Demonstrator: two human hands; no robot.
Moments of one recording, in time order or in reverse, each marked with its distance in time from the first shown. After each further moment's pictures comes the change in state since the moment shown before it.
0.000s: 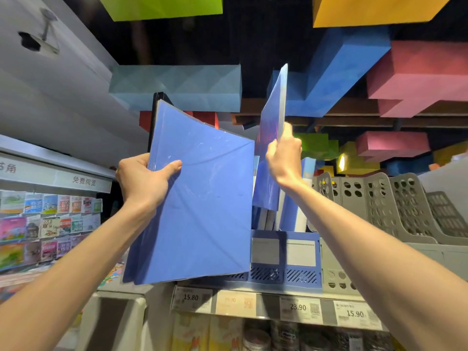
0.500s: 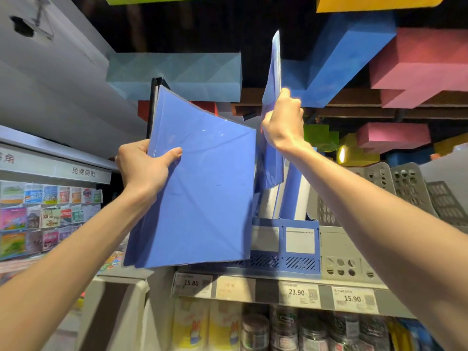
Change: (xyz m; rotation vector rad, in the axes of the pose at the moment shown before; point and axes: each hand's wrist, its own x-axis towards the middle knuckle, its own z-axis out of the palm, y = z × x) left_hand 0.003 -0.003 0.002 -0.001 -0.007 -0.013; right_hand 0.027 -0.038 -0.018 -0.175 -0.063 -0.004
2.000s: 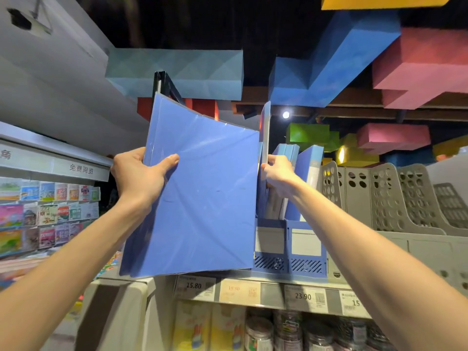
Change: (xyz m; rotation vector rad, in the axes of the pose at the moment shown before) left_hand -0.002 -0.023 -0.010 -0.061 -0.022 0.012; right_hand -0.048 0.068 0.087 0.476 -0.439 0.373
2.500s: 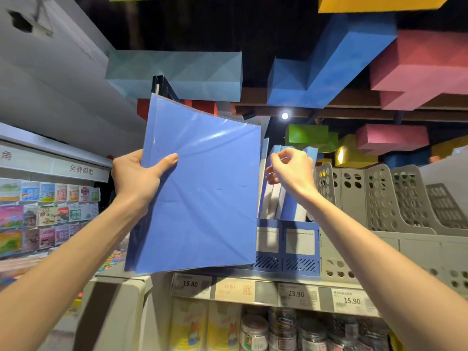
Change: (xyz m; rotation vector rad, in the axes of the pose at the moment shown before) left_hand -0.002 -0.002 -0.003 -0.127 -0.077 -0.101; right_hand -0.032 -0.007 -0.039 0.047 0.198 -0.170
